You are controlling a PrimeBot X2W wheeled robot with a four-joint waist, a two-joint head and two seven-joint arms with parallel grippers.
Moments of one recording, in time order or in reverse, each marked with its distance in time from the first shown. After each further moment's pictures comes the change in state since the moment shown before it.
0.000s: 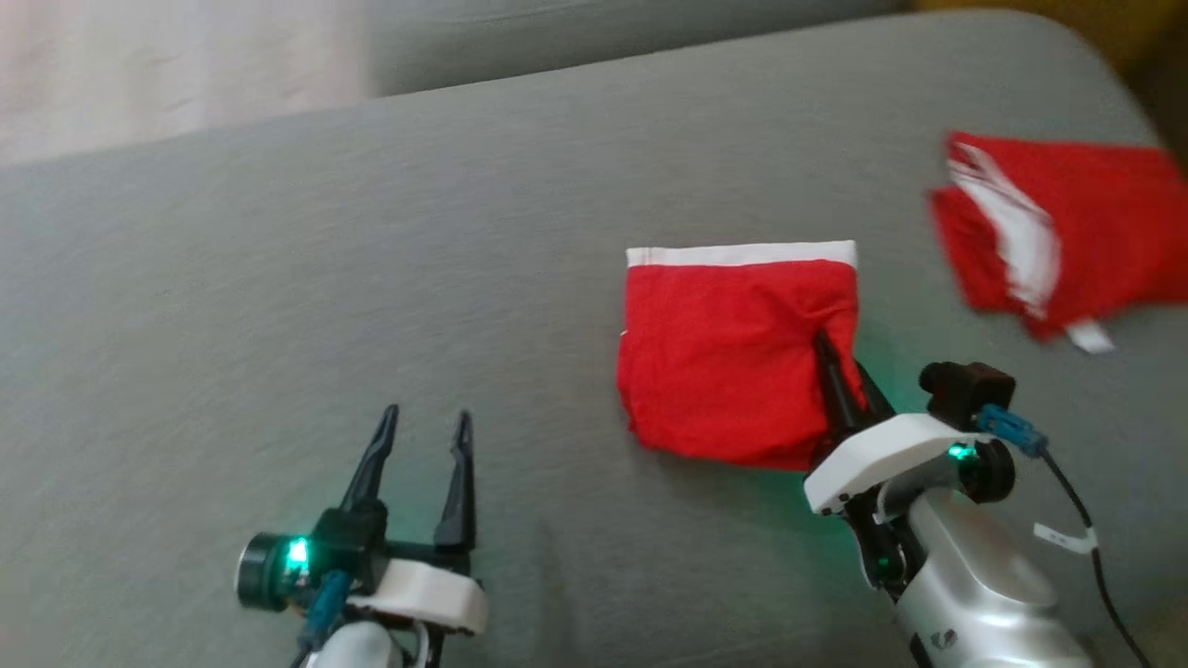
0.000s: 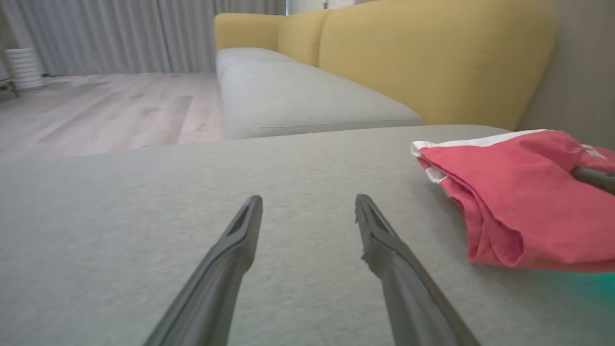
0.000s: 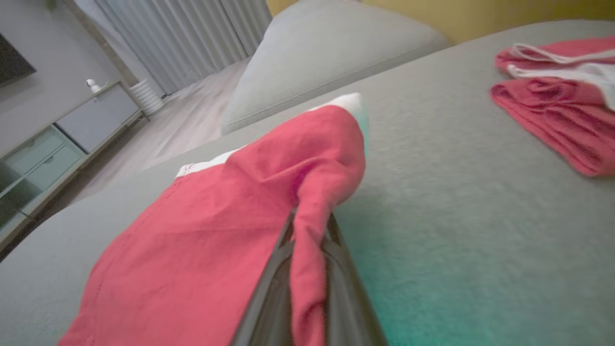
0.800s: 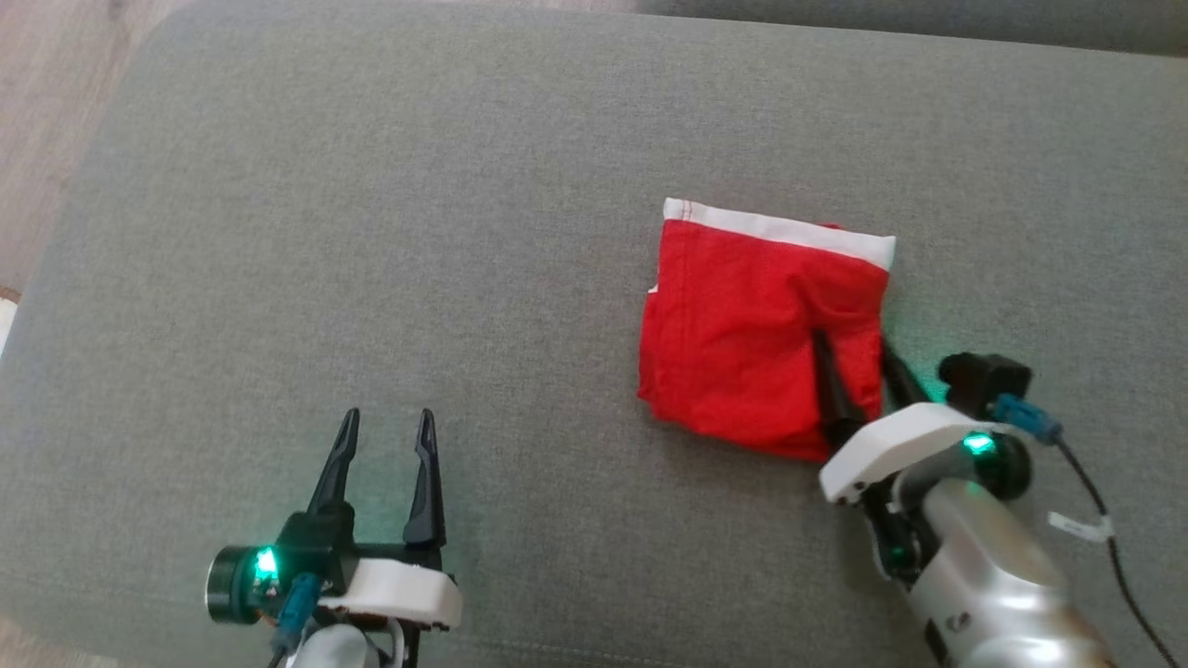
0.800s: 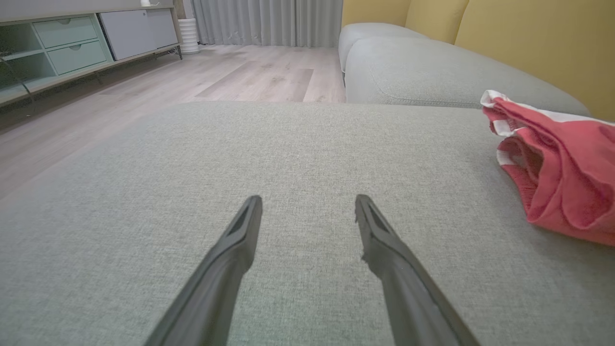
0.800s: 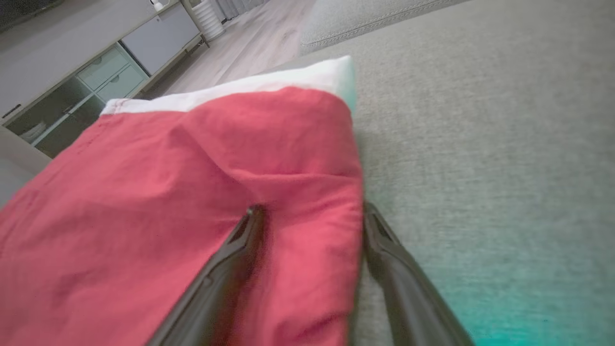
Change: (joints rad) left arm 0.006 -0.002 0.061 0.001 0.003 0.019 0.000; right arm -0.047 -0.027 0.053 0.083 0.072 -0.001 -0.007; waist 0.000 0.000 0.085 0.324
